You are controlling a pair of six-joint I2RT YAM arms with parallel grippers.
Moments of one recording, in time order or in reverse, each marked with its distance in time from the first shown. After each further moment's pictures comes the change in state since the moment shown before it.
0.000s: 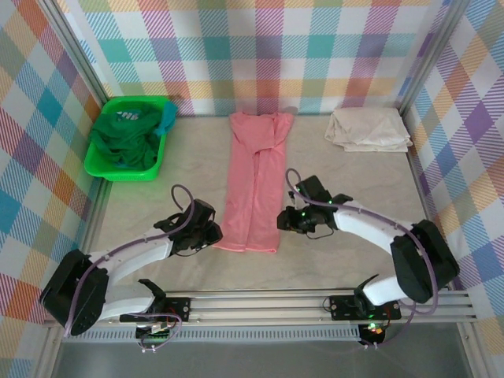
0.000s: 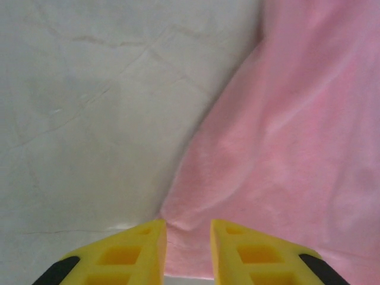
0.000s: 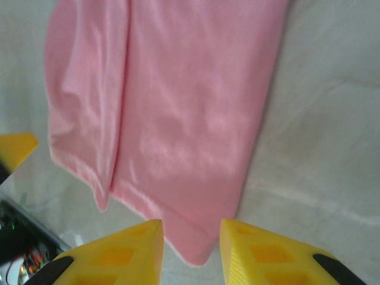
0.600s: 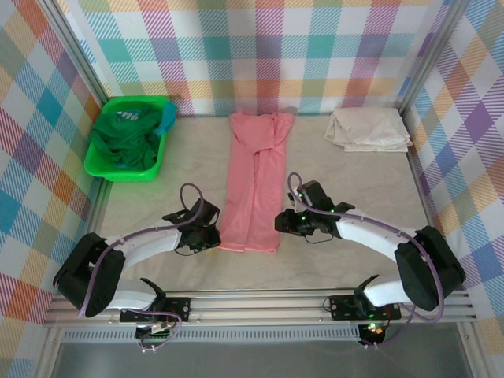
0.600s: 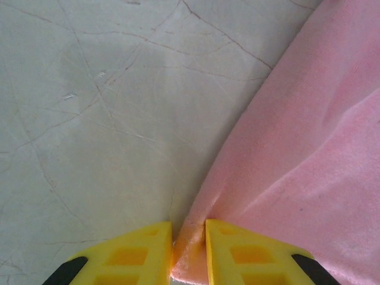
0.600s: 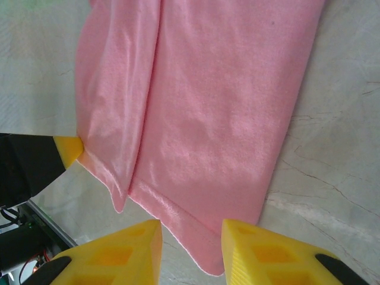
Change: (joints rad) left arm 0.003 0.123 0.048 -0.062 0.014 0.086; right arm 0.019 -0.032 -0.067 0.131 -0.002 0.043
